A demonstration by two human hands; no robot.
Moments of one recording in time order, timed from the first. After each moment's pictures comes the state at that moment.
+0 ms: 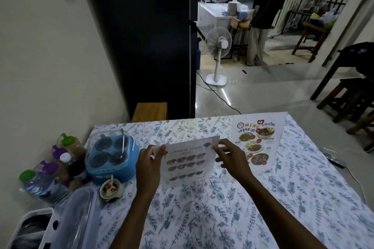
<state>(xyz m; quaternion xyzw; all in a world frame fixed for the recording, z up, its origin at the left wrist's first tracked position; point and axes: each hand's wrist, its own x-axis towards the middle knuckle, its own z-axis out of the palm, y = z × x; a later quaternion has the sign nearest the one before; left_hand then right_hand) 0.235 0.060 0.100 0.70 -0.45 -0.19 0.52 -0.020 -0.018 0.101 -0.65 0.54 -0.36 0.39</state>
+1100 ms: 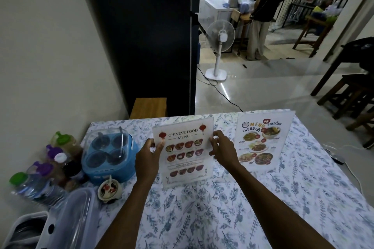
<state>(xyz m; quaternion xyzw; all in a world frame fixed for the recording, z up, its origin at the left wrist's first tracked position) 0.266 0.008 0.064 0.76 -0.44 -0.19 0.44 0.024 -0.081 0.057 -0.68 0.60 -0.29 0.32</state>
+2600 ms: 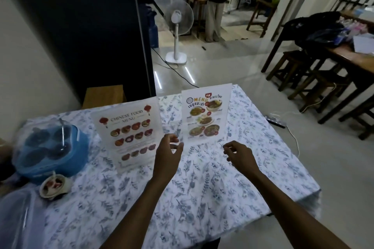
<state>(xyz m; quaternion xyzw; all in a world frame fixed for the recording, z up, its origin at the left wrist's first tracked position) 0.057 0.040 0.060 0.62 -0.55 -0.35 0.44 -0.204 0.027 0.045 -0.59 0.71 -0.25 0.30</state>
